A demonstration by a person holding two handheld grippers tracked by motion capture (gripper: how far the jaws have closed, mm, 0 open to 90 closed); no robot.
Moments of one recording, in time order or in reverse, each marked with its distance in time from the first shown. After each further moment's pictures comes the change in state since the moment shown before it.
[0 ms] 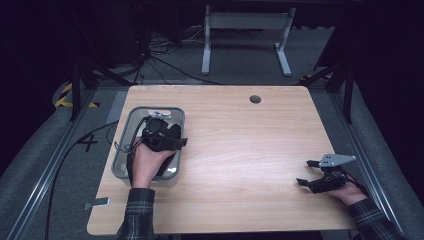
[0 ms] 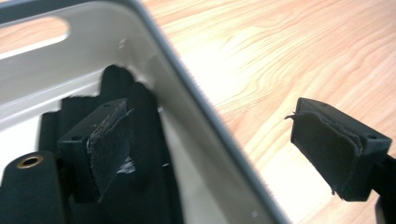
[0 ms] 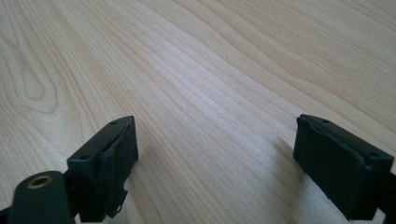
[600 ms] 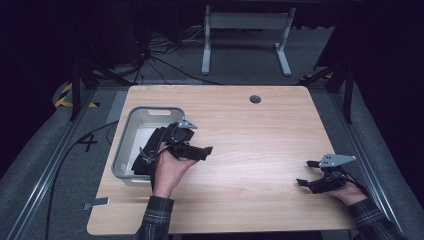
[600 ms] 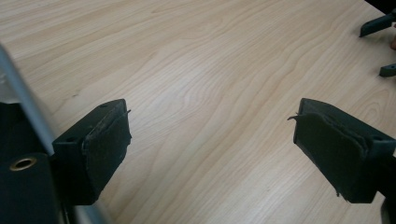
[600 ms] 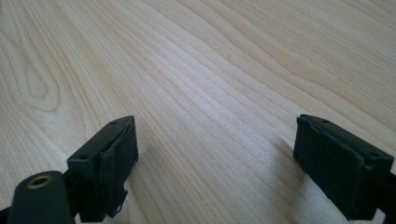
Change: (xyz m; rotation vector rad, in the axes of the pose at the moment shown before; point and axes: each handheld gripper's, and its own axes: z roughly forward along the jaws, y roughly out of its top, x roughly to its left) left arm -0.062 0.003 0.025 -0.024 -0.094 0.091; right arm 0.000 0.000 0.000 0.000 0.006 -0.006
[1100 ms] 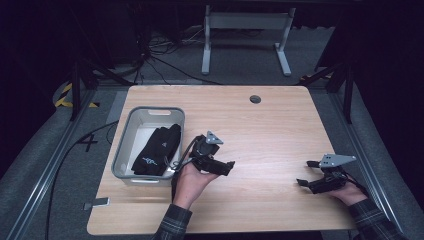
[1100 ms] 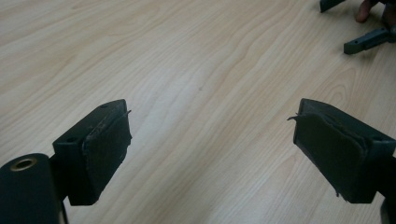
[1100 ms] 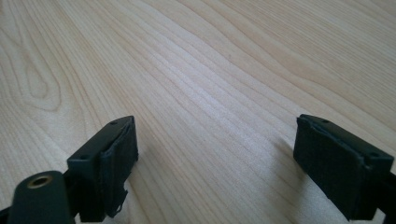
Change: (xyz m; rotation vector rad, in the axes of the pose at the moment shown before) left arm -0.057 -0.008 0.041 0.029 -0.059 0.103; right arm 0.000 0.000 0.000 -0.001 0.001 -0.001
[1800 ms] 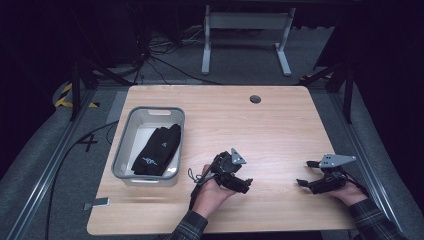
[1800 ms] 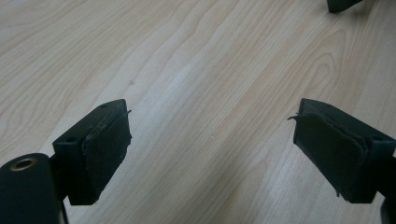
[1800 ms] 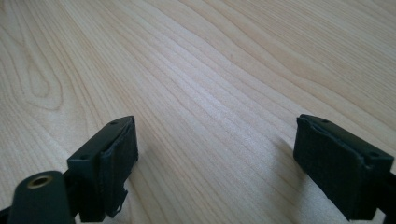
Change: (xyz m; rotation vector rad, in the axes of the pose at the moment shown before) left arm -0.044 -0.016 0.053 0.041 -0.012 0.117; right arm 0.000 0.000 0.000 0.001 0.004 -0.001
